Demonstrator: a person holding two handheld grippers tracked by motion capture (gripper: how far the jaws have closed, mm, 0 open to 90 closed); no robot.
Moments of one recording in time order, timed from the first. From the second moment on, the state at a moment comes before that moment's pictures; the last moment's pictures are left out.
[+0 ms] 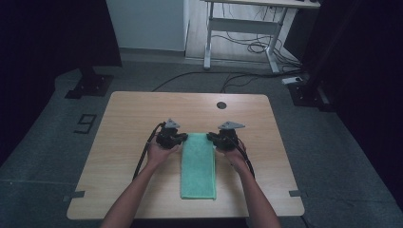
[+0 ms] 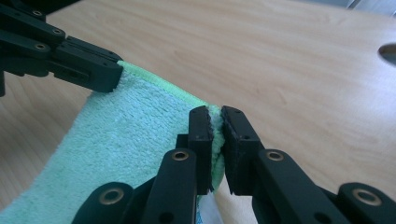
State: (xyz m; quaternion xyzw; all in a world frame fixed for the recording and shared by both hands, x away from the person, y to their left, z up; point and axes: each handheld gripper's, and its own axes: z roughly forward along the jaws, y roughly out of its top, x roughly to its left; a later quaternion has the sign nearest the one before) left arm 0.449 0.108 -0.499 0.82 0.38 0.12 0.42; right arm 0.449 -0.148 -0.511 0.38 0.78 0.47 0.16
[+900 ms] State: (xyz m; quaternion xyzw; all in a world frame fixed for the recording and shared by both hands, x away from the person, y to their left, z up) left arm 0.441 0.113 -0.480 0.80 0.37 0.14 0.45; right arm 0.442 -0.146 -0.486 0.35 0.77 0.50 0.20
